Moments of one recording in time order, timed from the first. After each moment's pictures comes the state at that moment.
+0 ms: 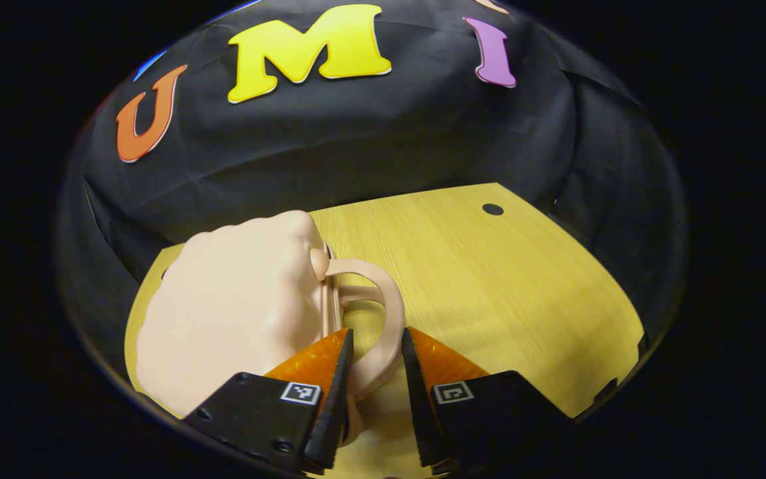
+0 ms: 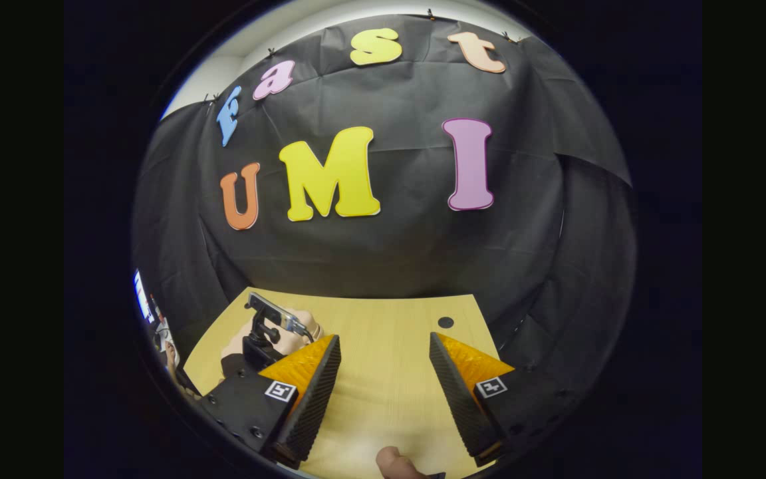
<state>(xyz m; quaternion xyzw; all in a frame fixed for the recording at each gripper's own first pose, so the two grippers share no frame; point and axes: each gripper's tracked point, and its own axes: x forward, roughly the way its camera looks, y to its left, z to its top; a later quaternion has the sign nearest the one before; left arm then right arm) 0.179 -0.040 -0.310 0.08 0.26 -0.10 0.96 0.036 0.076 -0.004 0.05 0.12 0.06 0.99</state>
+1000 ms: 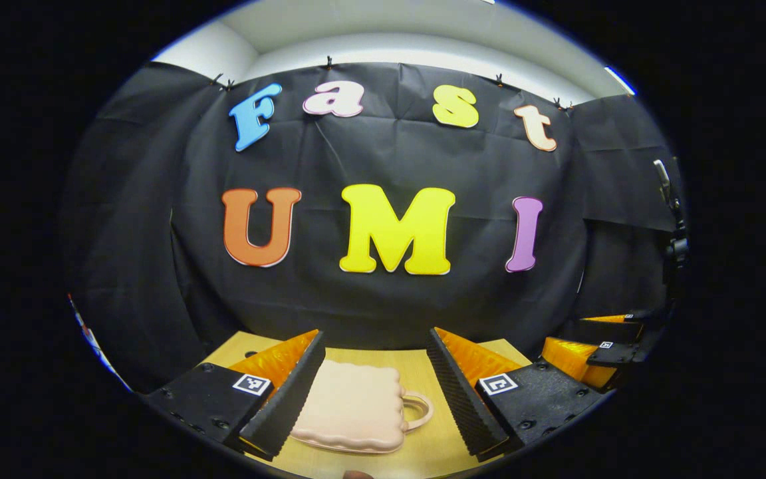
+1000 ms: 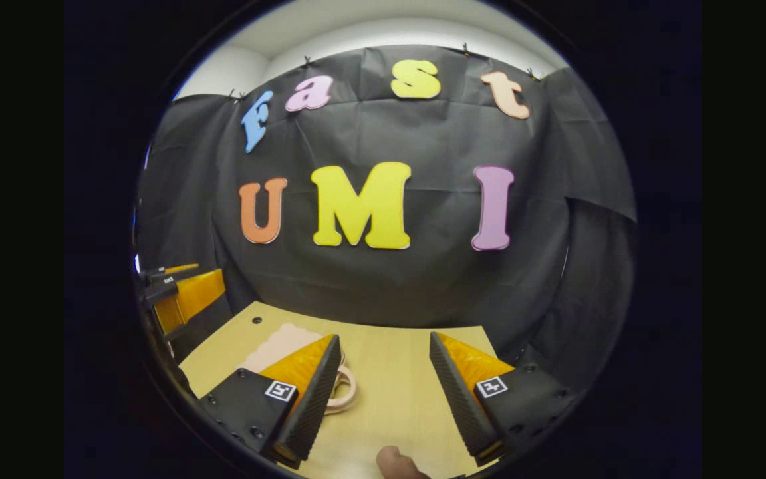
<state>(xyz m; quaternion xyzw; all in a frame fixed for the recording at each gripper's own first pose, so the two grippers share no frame) 0.043 0.059 -0.008 0.01 -0.04 -0.04 1.00 0.001 0.180 0.046 -0.01 0.03 0.07 1.00</state>
